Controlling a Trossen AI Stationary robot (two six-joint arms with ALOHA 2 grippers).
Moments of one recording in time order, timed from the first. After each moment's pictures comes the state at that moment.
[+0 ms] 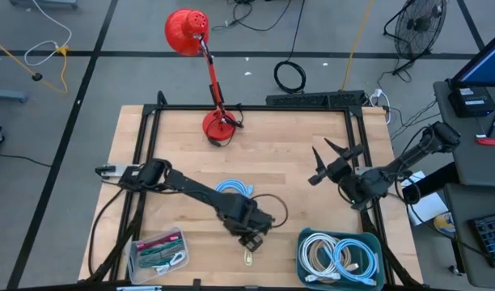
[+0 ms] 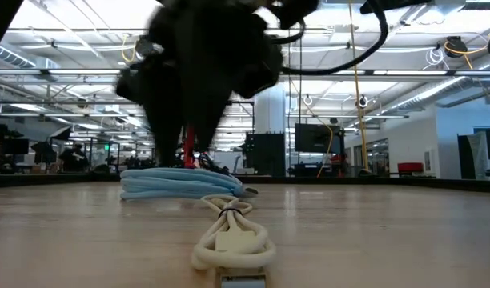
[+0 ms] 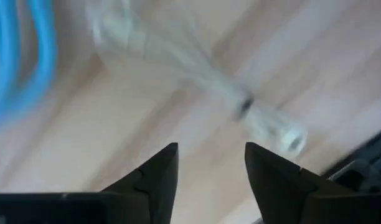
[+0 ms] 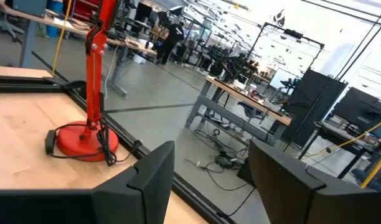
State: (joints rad) left arm -0.33 2.22 1.82 -1.03 0.28 -1.10; right arm 0.57 1.00 0.59 0.62 1.57 -0.59
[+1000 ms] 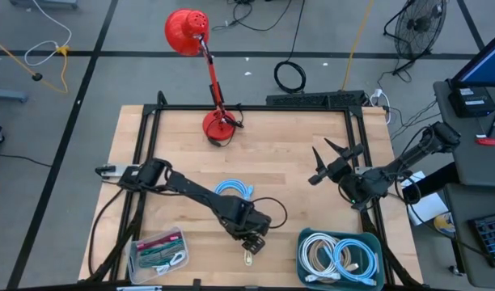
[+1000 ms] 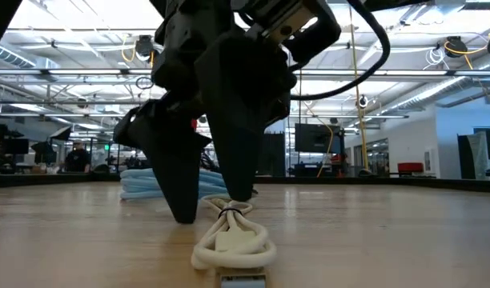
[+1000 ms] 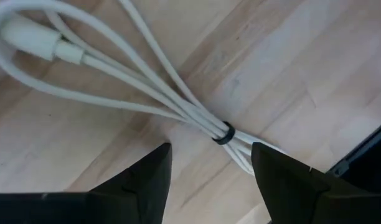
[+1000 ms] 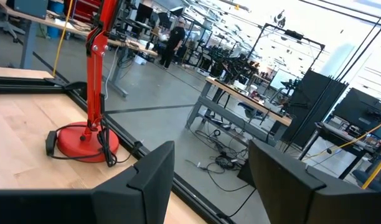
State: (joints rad) left arm -0.33 2.21 1.64 -0.68 0.34 -1.16; right arm 0.57 1.00 0.59 0.63 1.57 -0.61
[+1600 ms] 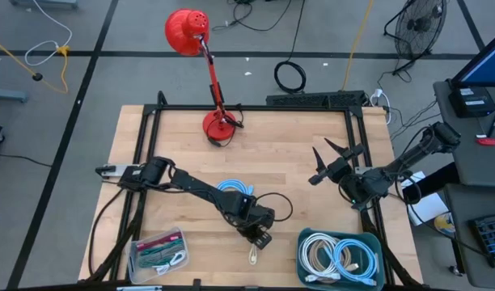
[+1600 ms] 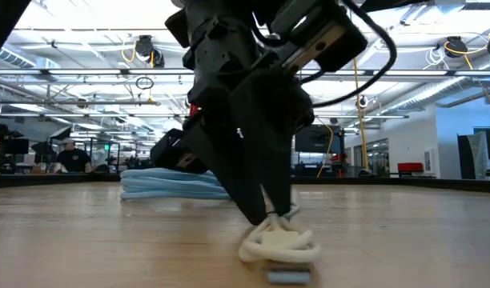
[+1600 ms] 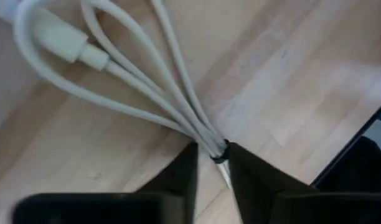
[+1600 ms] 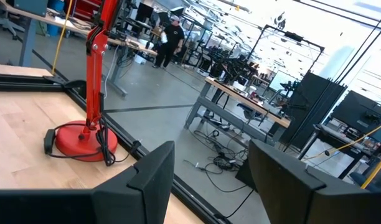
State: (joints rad) left arm -0.30 2.25 1.62 -0.52 0.37 -1.14; right arm 0.57 1.00 0.59 0.64 1.57 -0.63
